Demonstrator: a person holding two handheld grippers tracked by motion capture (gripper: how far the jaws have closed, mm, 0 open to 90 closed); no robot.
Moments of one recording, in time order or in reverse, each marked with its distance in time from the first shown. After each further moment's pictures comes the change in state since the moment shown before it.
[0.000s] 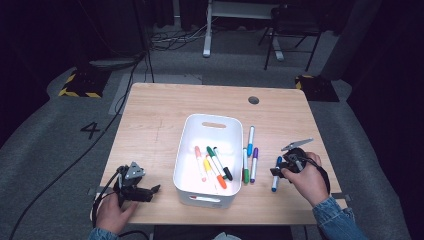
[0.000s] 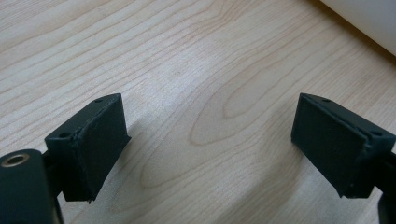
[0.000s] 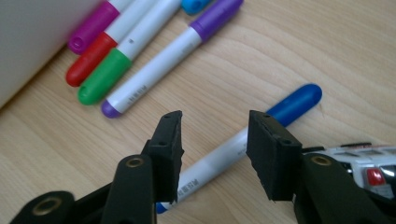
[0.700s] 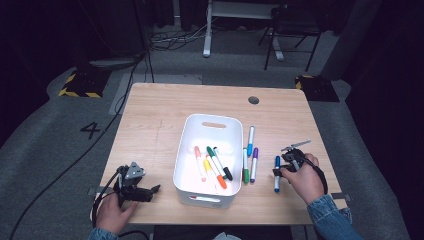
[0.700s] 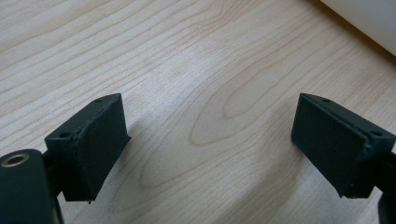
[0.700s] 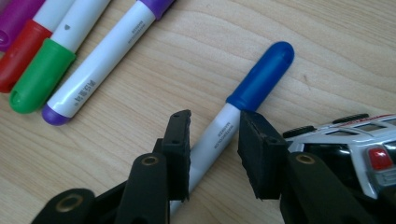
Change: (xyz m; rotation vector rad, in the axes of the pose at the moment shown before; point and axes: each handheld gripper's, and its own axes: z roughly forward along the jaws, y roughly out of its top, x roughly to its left) left arm 0.000 0.000 0.000 0.000 0.000 -0.001; right arm -0.008 -0.005 0.020 0.058 -0.070 0.118
